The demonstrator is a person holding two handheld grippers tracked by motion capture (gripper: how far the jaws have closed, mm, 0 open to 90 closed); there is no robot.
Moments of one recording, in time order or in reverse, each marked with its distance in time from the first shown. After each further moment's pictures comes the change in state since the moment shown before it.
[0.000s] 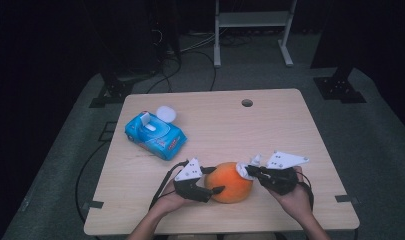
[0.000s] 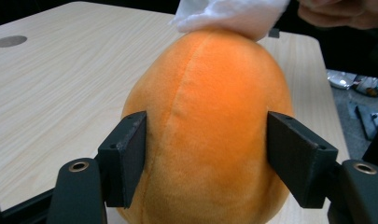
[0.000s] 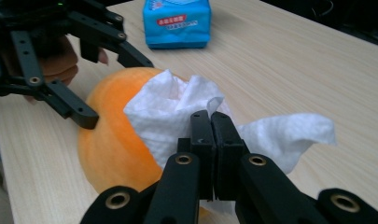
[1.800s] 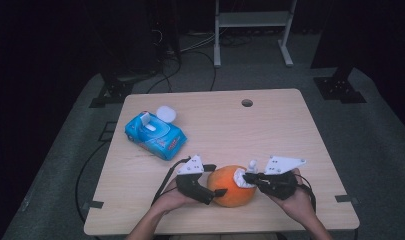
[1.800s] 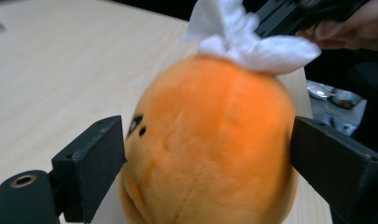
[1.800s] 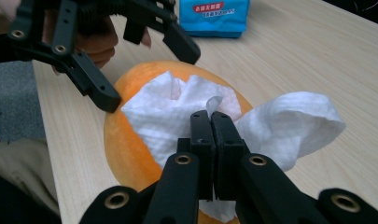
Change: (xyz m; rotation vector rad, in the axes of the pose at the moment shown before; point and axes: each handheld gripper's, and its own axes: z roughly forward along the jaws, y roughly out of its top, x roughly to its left) left arm 0.003 0.004 0.006 0.014 -0.097 -0.094; right arm 0.011 0.001 -0.002 0.053 0.112 -0.067
